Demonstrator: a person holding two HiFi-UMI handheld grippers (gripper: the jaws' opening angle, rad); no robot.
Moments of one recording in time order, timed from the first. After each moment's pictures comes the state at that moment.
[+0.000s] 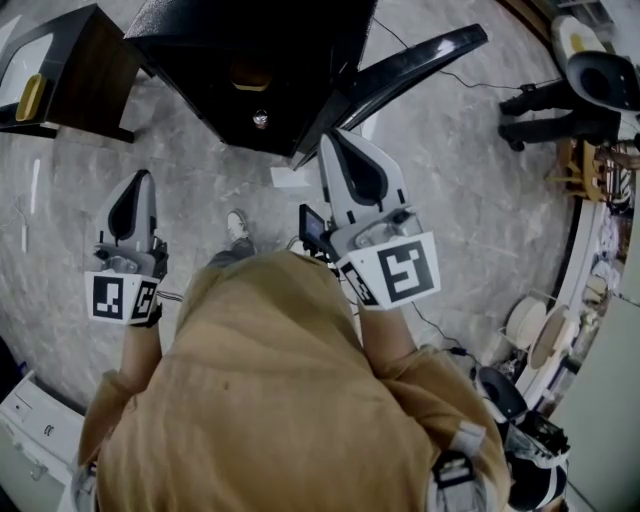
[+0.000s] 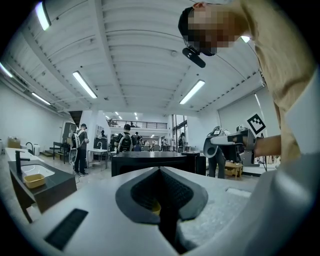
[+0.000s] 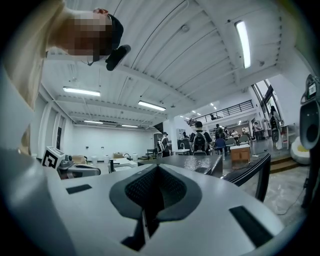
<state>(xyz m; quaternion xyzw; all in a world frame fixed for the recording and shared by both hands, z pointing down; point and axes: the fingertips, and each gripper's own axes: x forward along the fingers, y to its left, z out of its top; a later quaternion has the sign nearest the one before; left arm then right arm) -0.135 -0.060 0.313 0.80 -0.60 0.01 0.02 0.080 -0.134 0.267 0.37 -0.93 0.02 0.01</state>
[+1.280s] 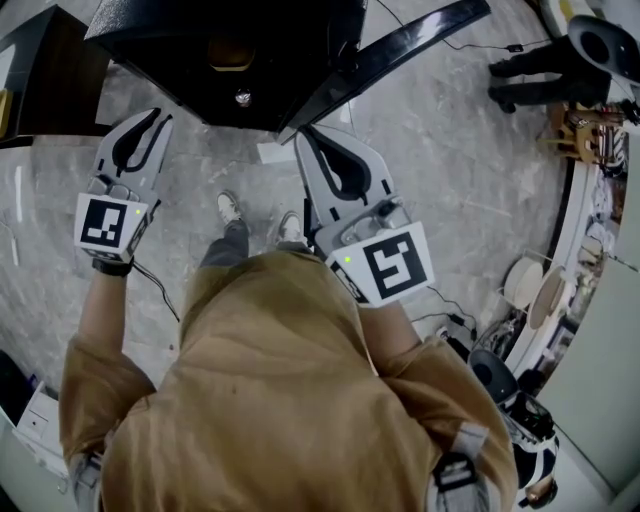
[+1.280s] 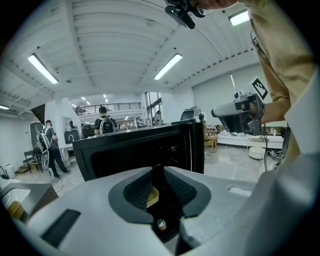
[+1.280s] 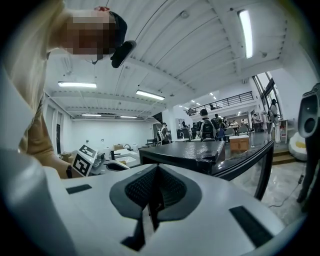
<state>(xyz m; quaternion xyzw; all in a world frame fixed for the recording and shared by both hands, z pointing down) -0.093 -0.185 0.353 0.86 -0.47 0.18 0.02 0.075 -0.166 0.274 0.37 -0.92 0.07 0.05</state>
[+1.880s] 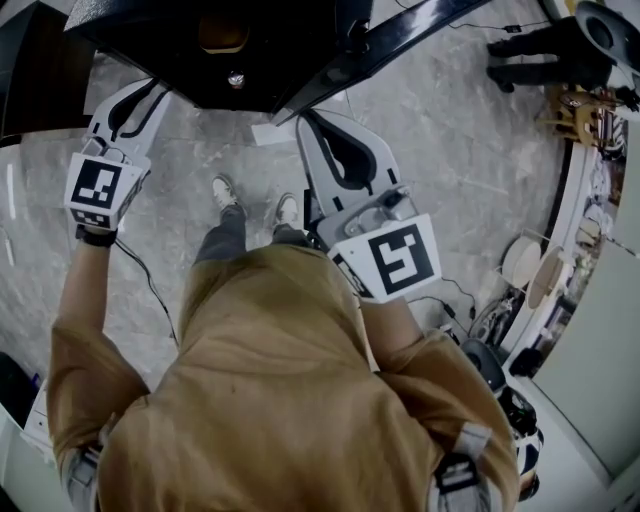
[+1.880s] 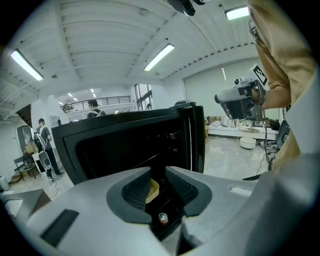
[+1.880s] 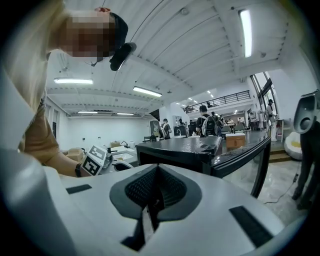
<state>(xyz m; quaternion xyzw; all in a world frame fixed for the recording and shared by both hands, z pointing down) -0.097 -0.220 0.395 0.88 -0.42 0.23 0.02 0.072 -0.171 0.297 0.38 -0.92 0.08 0.07</state>
